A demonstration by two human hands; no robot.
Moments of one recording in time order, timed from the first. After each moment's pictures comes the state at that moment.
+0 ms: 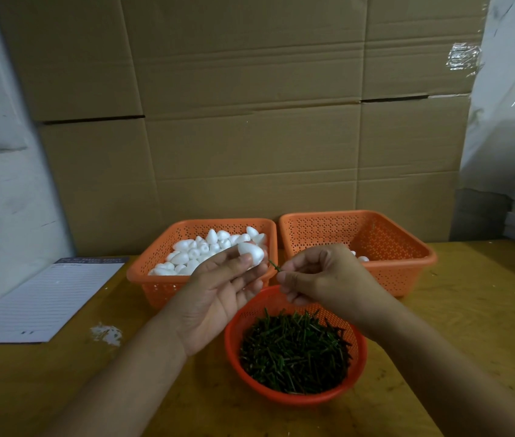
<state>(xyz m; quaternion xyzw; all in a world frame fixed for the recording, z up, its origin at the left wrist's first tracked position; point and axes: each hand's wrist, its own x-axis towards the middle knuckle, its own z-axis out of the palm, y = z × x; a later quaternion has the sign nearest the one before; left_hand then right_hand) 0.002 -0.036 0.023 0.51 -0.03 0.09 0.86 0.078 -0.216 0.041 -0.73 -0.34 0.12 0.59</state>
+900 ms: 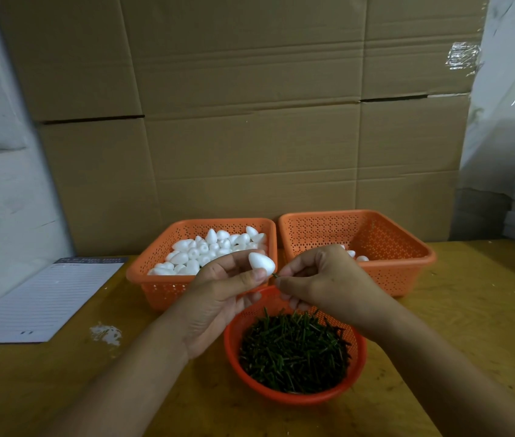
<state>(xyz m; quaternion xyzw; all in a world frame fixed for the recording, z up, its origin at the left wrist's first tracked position) -0.001 -0.039 0.020 0.59 -0.02 0.09 0.81 0.077 -0.215 0.042 -0.77 -0.34 0.10 0.53</state>
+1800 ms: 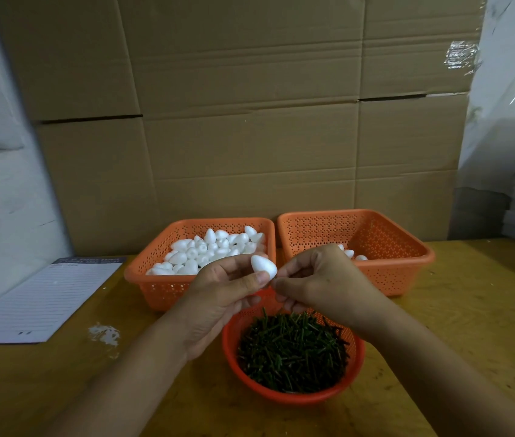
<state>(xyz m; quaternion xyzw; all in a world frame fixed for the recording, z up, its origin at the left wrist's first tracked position) -0.001 -0.038 0.017 0.65 -0.03 0.09 0.76 0.073 -0.214 0.043 -0.76 -0.34 0.12 0.54</state>
